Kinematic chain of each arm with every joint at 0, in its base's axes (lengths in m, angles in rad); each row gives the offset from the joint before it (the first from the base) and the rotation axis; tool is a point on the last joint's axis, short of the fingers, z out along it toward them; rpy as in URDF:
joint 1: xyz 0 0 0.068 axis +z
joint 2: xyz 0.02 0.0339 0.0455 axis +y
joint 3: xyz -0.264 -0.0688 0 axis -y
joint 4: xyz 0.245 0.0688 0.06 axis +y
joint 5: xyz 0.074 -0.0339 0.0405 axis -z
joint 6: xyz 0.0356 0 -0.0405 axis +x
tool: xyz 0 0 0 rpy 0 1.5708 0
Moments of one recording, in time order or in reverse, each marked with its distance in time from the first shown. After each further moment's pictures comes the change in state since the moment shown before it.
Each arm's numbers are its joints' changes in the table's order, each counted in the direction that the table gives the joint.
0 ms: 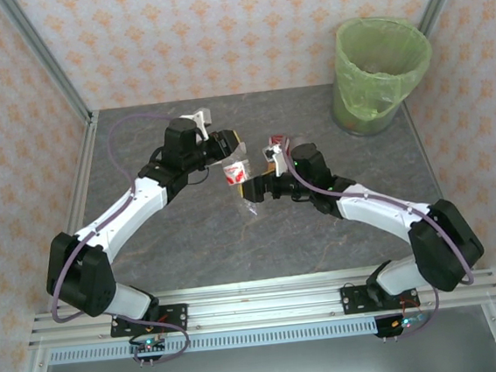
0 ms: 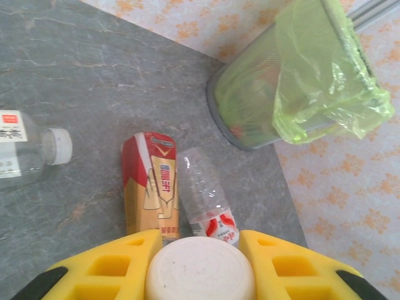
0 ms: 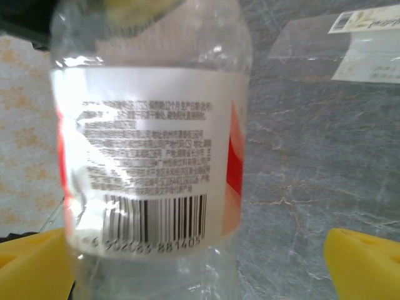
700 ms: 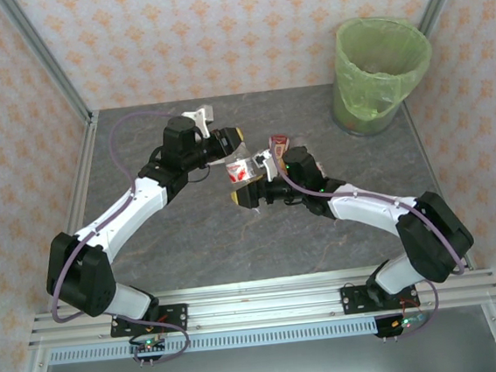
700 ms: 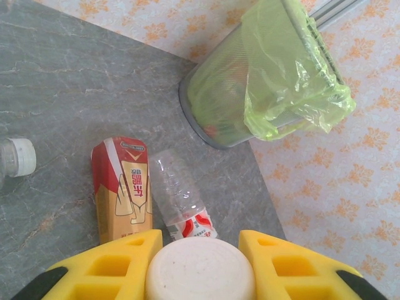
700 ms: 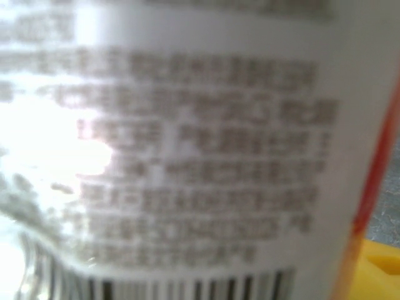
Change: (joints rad) left arm 0.000 0.000 0.001 -0.056 0.059 0.000; right arm 0.036 0.065 0.010 -0.068 -0.073 -0.002
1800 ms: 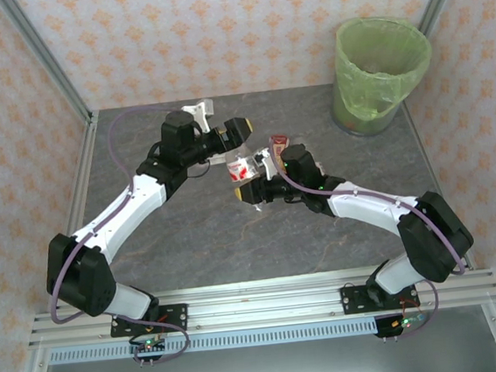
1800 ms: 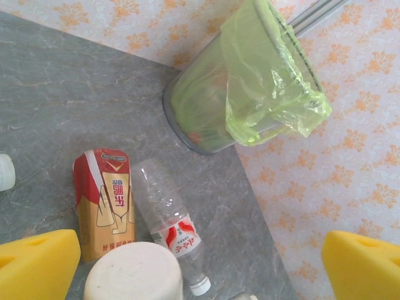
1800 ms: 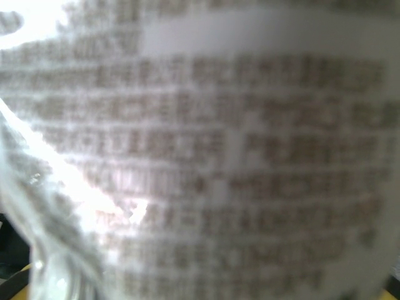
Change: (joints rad) left arm 0.000 -0.002 0.057 0.024 0.022 -0.001; right arm 0.002 0.001 0.034 0.092 0.060 -0.056
